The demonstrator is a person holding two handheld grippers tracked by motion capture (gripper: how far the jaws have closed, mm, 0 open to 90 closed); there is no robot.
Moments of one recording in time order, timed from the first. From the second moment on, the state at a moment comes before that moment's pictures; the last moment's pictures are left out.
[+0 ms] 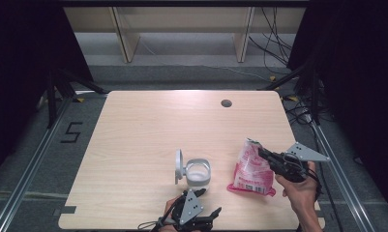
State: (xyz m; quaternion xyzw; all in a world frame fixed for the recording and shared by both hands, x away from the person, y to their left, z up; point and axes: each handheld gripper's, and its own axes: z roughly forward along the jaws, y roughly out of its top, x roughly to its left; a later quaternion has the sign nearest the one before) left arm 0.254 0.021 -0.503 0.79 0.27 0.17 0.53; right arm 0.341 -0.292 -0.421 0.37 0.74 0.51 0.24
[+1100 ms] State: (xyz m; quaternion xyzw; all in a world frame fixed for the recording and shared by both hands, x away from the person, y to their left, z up) left arm 0.256 0.045 -0.496 0.79 0.27 0.18 0.52; right arm 0.357 -0.307 -0.451 0.41 0.75 0.45 0.25
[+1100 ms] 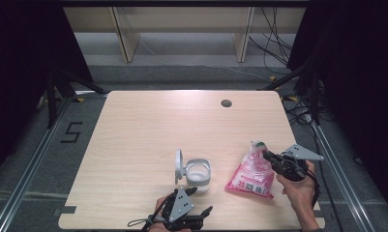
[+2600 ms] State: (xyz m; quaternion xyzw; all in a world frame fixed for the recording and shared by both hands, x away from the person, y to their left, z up) left arm 0.260 0.095 -0.481 0.78 0.30 0.19 0.51; right arm 0.349 -0.319 -0.451 0.51 0.68 0.43 0.31
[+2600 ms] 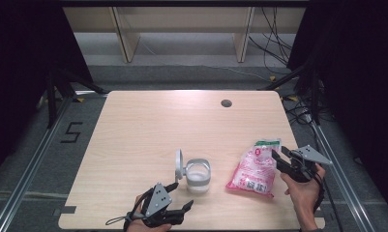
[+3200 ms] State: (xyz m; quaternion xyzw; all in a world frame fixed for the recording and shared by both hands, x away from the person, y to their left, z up) left arm 0.266 0.118 -0.478 0.77 0.30 0.21 0.52; right arm 0.333 -0.279 -0.450 0.46 0.72 0.45 0.26
